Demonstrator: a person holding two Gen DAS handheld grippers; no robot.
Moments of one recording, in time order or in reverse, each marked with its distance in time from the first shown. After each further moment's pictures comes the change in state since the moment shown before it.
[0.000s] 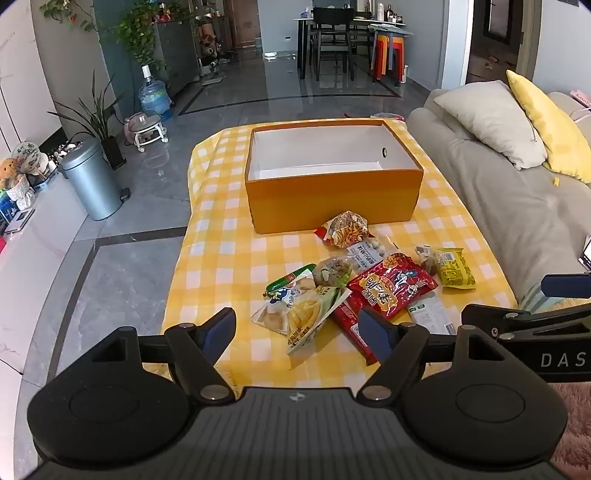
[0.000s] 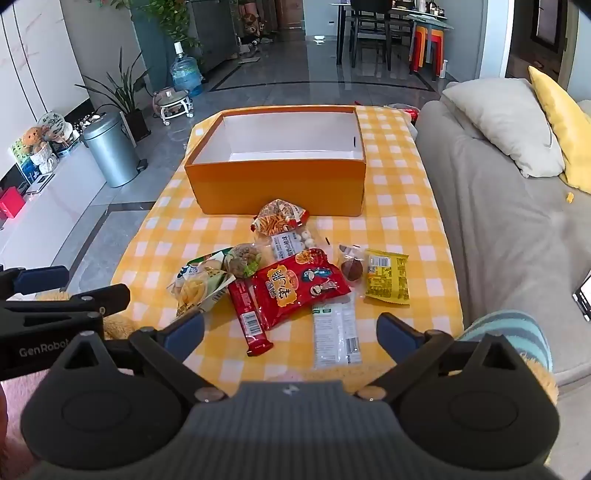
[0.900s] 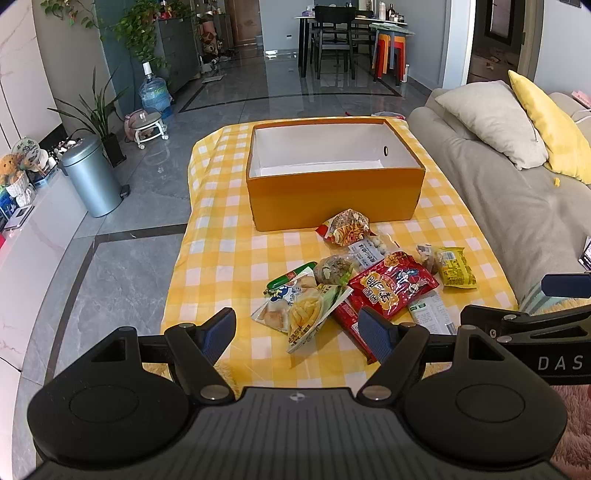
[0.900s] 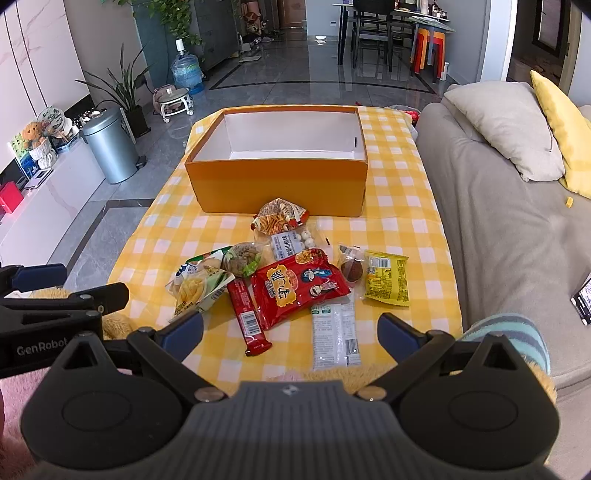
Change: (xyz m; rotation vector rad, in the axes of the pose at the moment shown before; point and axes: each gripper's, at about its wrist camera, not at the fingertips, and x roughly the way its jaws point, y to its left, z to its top) left arm 0.000 0.000 0.000 -0.002 0.010 0.000; right arm 0.000 0.002 0.001 -0.010 0.003 -0.010
